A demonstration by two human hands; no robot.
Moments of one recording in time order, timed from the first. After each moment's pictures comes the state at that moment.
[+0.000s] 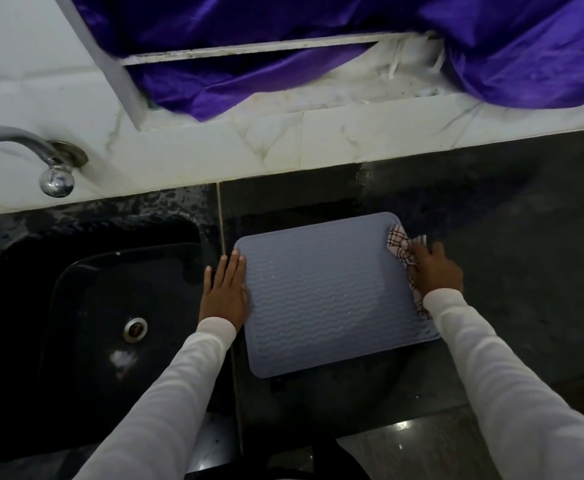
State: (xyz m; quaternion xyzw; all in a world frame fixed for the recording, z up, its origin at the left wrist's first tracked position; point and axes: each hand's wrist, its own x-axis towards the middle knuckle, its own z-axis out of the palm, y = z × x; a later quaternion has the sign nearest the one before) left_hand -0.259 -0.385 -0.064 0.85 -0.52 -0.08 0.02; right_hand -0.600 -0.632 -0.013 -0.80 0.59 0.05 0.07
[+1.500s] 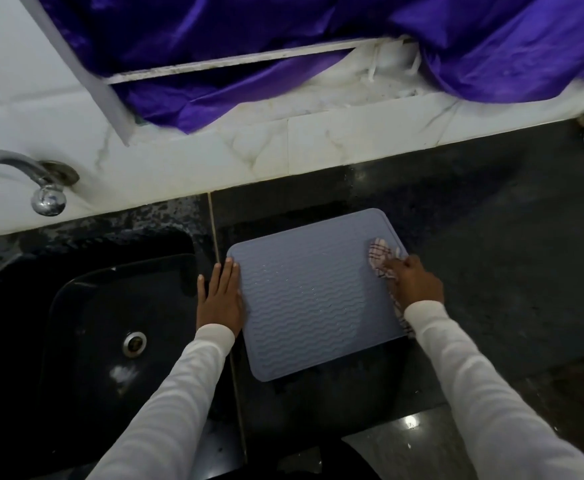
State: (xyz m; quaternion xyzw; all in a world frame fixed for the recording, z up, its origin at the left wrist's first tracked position) left_hand -0.258 -0.386 -0.063 0.86 -0.51 -0.09 0.02; right_hand -0.595 -0.588 -0.014 -0.81 0.57 0.03 0.11
